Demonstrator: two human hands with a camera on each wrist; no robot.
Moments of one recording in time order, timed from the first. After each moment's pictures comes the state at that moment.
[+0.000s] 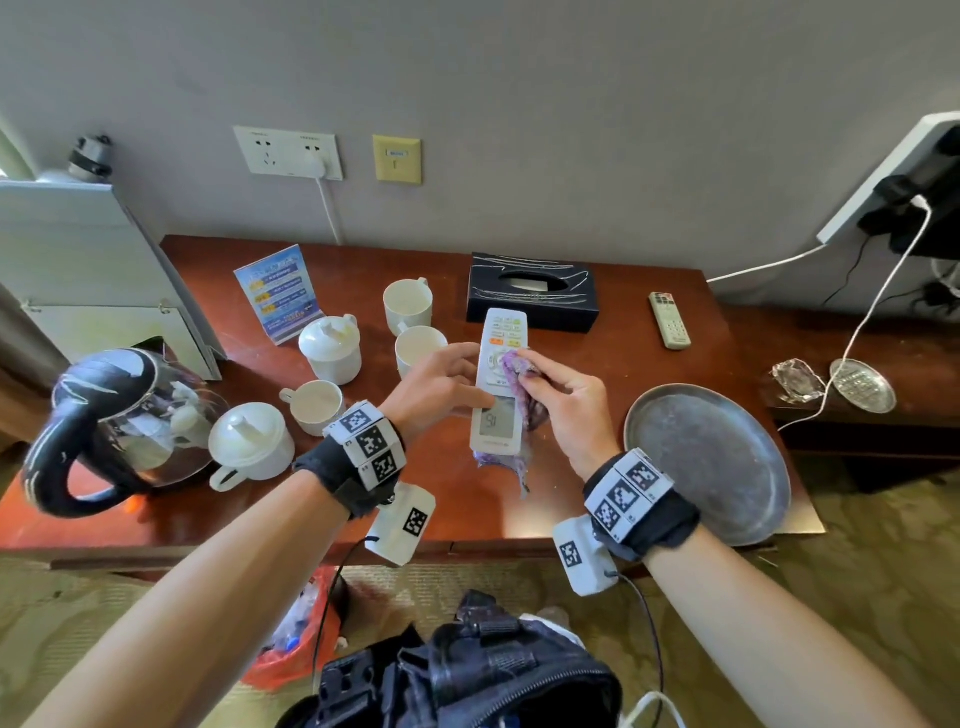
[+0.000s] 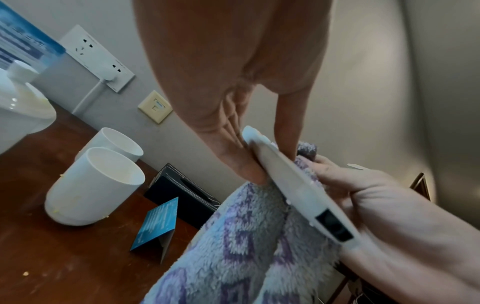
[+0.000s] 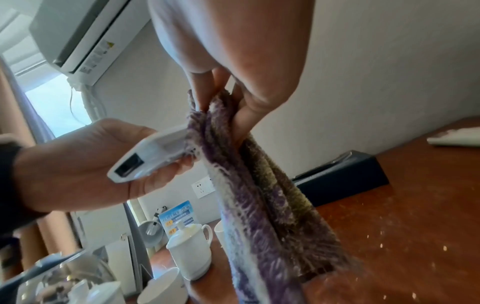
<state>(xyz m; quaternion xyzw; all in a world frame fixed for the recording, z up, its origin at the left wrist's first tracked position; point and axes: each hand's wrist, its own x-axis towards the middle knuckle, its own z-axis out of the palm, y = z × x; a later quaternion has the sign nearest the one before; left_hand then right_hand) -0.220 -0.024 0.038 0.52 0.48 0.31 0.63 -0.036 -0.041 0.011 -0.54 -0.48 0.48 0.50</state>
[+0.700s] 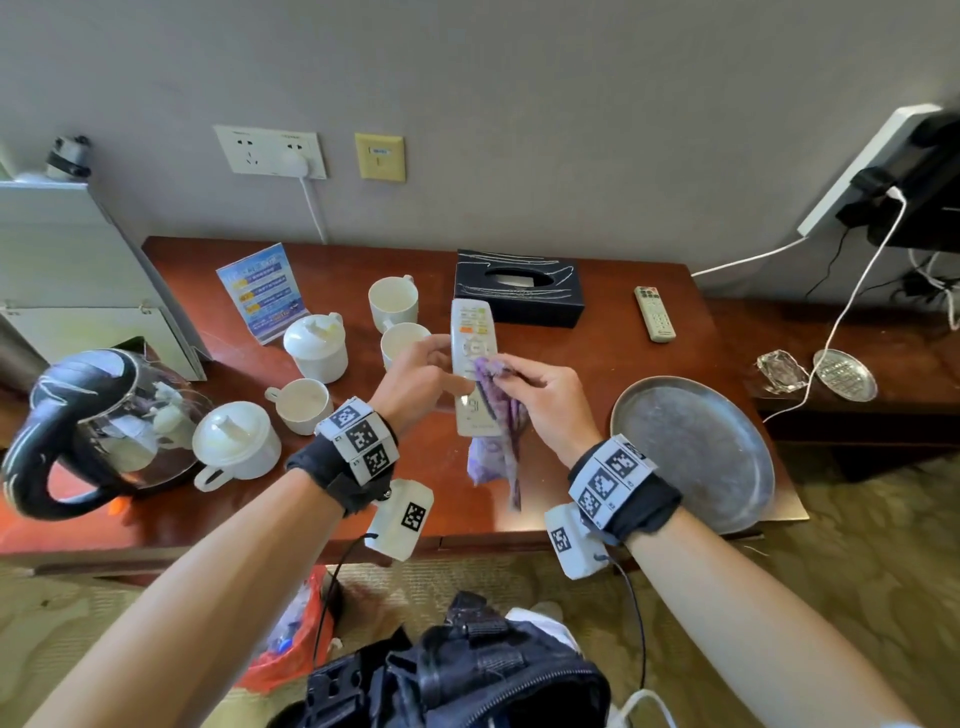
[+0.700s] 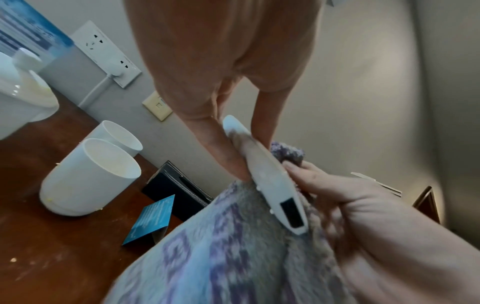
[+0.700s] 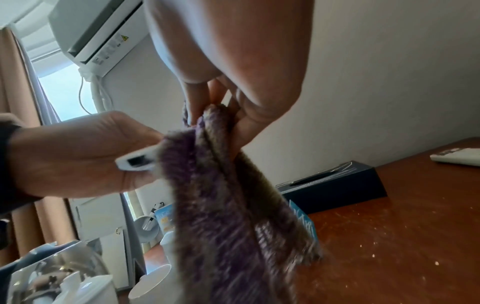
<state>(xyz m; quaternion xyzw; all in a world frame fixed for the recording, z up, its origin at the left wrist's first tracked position) -0.211 -0.026 0.038 0.48 0.51 0.36 0.62 -0.032 -0.039 0.011 -0.54 -0.53 0.47 0.45</state>
